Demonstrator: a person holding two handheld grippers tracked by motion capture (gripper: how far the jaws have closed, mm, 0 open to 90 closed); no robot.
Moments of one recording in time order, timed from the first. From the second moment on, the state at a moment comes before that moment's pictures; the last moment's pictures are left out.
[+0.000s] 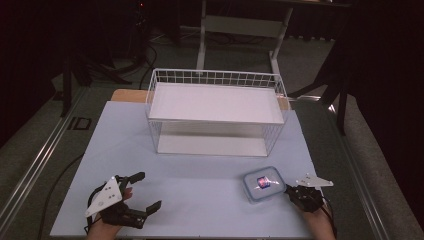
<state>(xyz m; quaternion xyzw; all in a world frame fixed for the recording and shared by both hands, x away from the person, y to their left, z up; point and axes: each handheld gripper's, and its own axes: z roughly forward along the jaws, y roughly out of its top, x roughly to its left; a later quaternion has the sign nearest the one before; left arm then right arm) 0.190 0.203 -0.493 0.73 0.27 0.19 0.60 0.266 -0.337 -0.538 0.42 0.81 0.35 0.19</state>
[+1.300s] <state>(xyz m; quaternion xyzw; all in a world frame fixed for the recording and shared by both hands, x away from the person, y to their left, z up) 0.190 0.200 -0.493 0.73 0.26 0.19 0.60 0.272 -0.281 -0.523 0.35 0.84 0.39 0.13</state>
